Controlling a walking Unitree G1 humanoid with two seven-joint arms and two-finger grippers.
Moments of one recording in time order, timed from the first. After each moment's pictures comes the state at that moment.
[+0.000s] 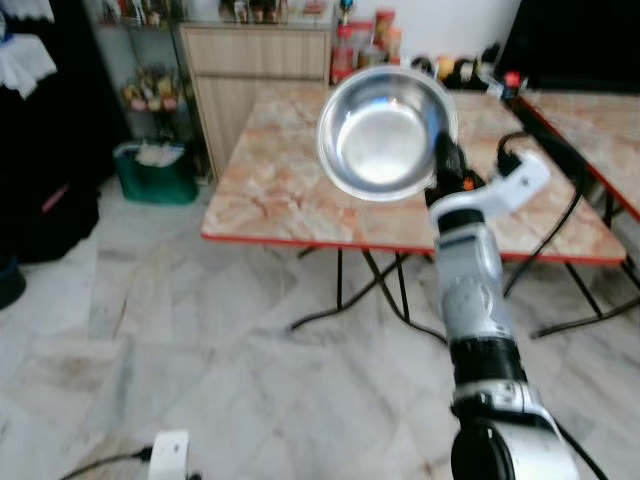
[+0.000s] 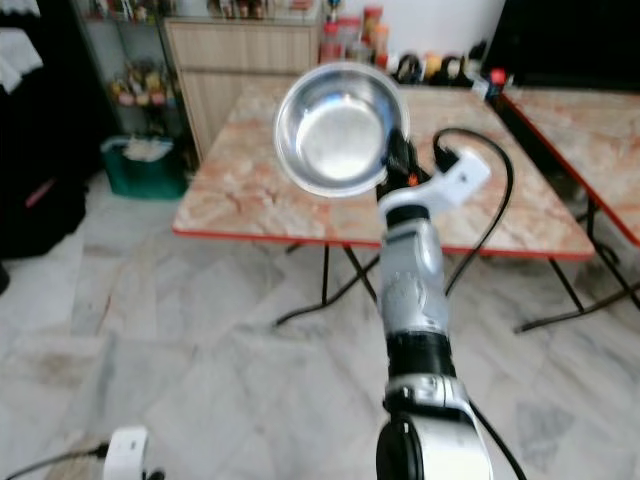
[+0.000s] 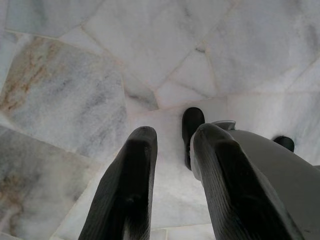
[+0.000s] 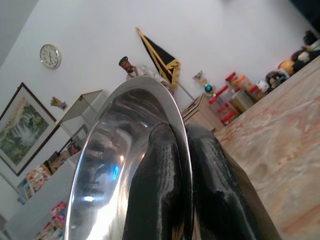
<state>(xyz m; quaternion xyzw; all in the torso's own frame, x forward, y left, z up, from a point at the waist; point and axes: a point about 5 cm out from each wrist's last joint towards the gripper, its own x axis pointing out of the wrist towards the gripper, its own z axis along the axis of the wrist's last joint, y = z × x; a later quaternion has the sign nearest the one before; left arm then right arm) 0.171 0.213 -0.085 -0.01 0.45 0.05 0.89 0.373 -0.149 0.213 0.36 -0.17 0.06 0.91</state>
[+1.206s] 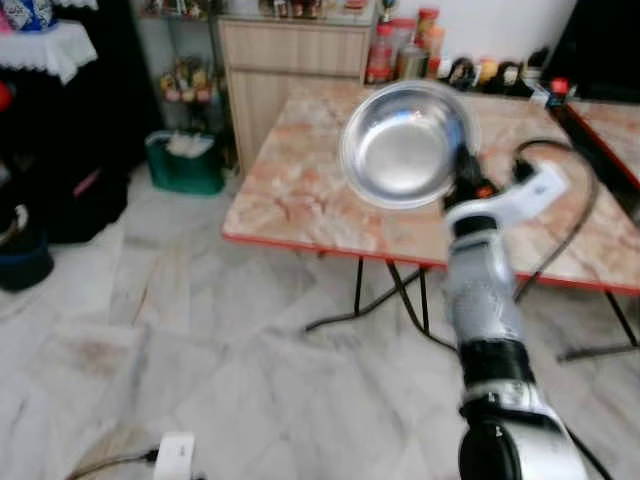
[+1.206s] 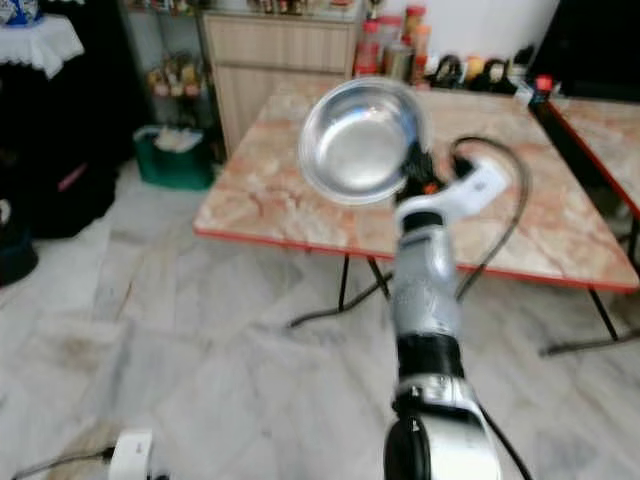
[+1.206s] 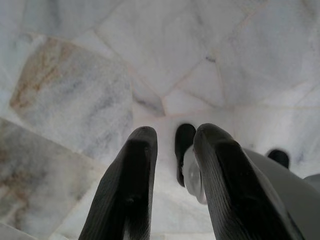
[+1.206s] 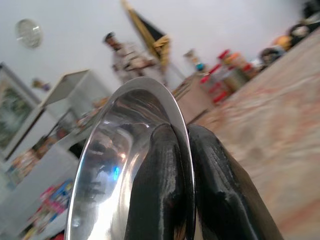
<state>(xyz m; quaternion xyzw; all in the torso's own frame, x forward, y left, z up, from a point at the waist) 0.170 0.214 -0.085 0.00 0.45 0.04 0.89 0.374 -0.161 0.194 0.35 -0.13 0.02 0.93</state>
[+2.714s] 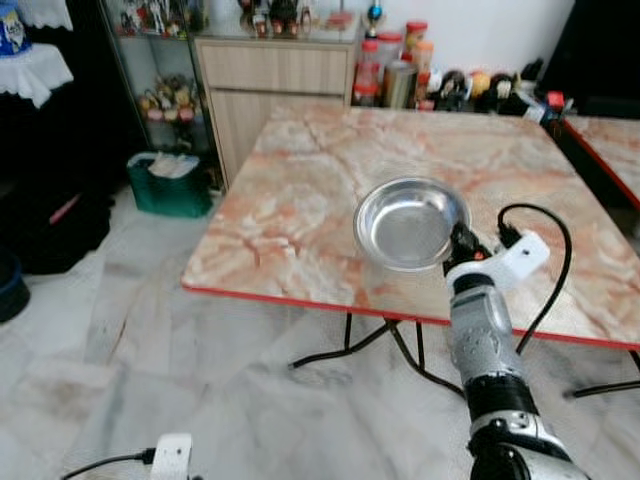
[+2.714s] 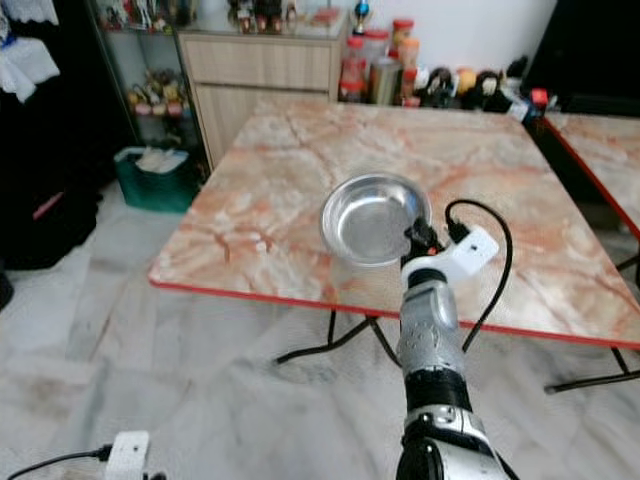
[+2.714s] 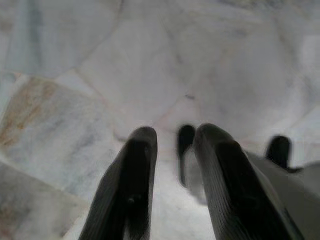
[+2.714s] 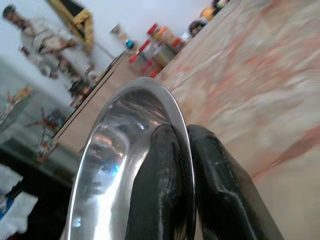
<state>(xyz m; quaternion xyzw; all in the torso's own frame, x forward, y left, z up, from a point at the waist) 0.169 0.208 -0.087 0.00 0.46 0.03 0.89 0.354 -0.195 0.116 0.36 -0.02 -0.09 0.93</state>
